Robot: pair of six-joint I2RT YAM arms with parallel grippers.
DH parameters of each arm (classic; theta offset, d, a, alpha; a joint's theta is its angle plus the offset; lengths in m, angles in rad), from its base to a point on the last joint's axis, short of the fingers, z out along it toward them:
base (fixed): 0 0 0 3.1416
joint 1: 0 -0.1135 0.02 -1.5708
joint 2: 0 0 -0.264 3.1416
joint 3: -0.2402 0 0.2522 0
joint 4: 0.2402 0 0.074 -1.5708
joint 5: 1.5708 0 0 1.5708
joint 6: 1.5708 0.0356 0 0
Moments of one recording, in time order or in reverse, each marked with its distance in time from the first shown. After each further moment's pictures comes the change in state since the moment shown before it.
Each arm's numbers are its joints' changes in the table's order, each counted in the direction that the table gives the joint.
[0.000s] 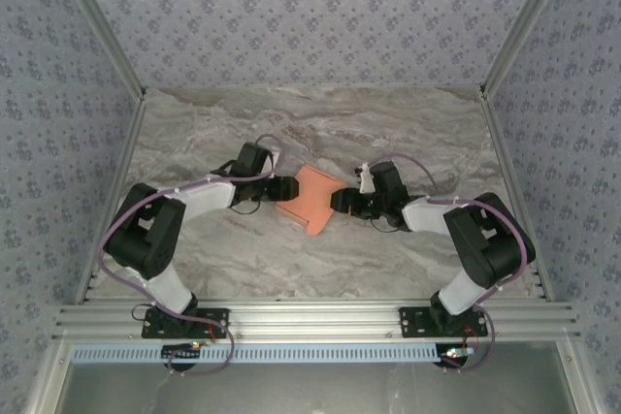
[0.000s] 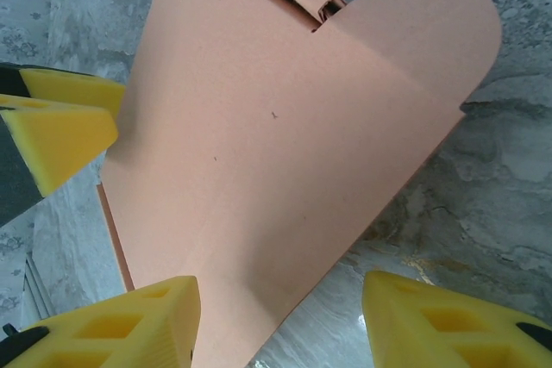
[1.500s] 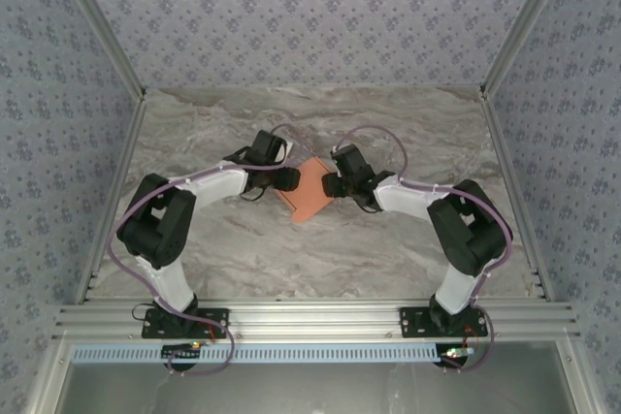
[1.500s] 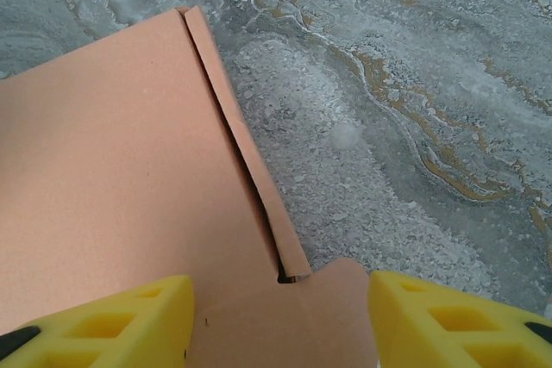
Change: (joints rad) left arm 0.050 -0.103 -0.194 0.132 -0.240 0.244; right arm -0.164 -0.127 -0.356 0.345 0.645 -0.379
